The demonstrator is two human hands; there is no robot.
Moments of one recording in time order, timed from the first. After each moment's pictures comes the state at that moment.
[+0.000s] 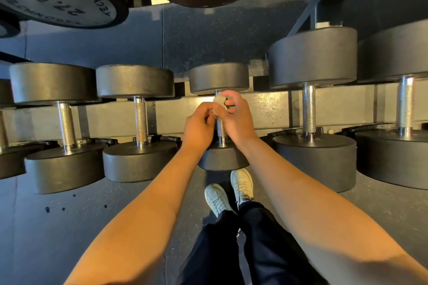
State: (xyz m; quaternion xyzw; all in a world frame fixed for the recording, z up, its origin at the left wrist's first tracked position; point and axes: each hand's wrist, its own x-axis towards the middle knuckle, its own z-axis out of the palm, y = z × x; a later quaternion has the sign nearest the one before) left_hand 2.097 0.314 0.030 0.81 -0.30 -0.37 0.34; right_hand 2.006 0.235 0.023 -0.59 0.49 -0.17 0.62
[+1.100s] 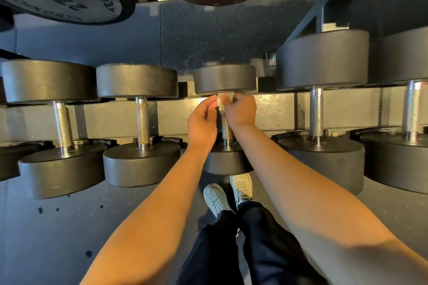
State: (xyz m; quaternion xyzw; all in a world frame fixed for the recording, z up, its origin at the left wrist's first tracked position) left_hand 2.100 0.306 0.026 0.79 -0.17 -0.38 0.45; right_hand 2.045 0.217 0.008 -0.60 0.62 -0.09 0.49
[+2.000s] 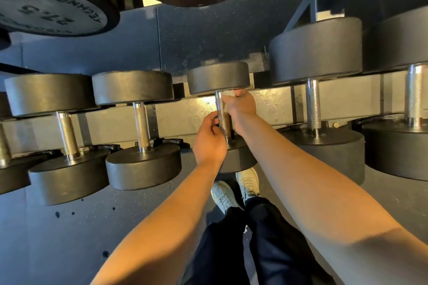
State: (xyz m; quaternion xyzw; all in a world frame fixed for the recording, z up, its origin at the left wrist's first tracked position) left_hand 2.056 0.319 0.029 0.87 -0.15 -0.36 0.30; right_hand 2.035 0.206 0.024 -0.34 0.66 -0.12 0.66
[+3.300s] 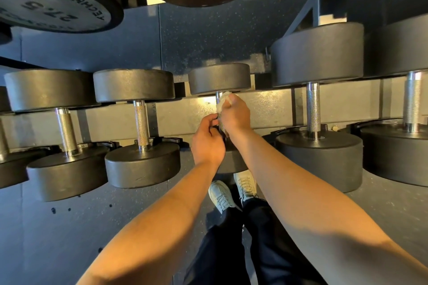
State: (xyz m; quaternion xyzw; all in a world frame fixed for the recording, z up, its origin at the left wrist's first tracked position) left_hand 2.060 0.321 0.026 0.87 -0.12 -0.35 0.32; right_hand 2.033 0.226 0.018 -0.57 0.61 -0.07 0.55
